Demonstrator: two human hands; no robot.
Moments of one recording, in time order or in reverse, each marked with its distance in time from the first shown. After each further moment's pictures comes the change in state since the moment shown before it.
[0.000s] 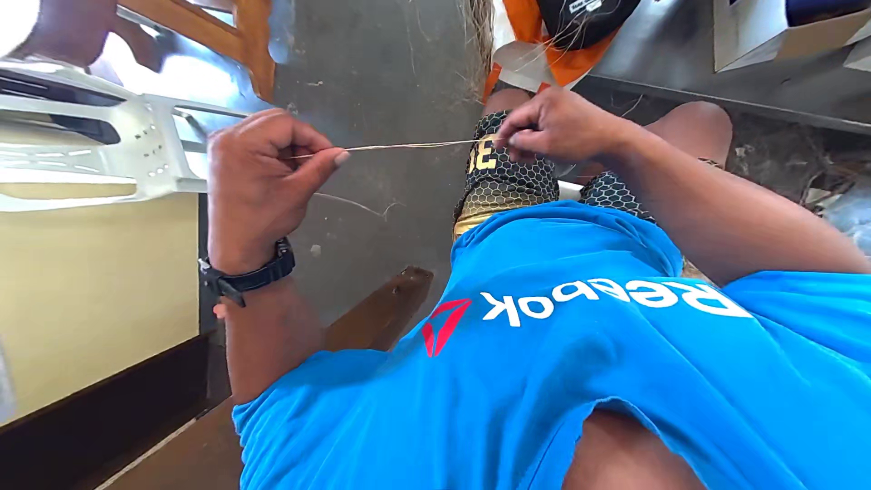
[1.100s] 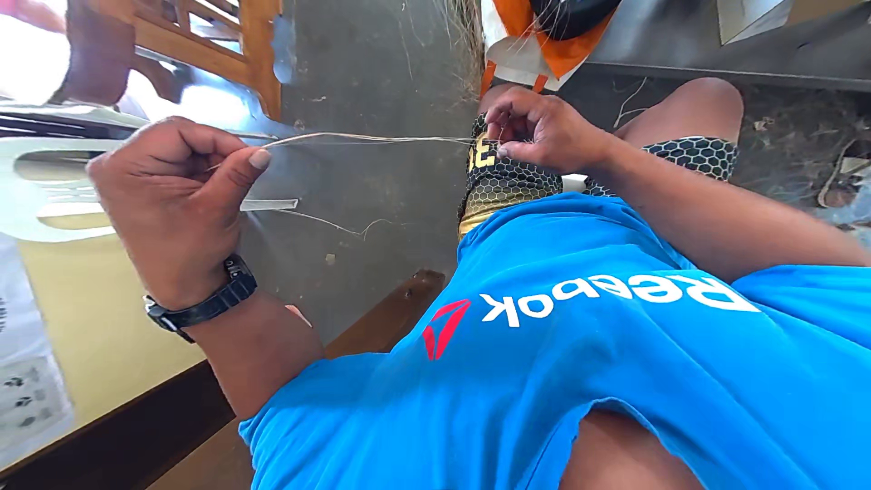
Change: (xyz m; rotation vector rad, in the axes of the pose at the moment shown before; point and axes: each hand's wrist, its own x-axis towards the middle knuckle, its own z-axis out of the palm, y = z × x) left_hand -0.008 0.005 -0.041 -0.139 0.134 -0.014; right_hand -0.009 0.027 0.026 0.171 0.217 -0.218
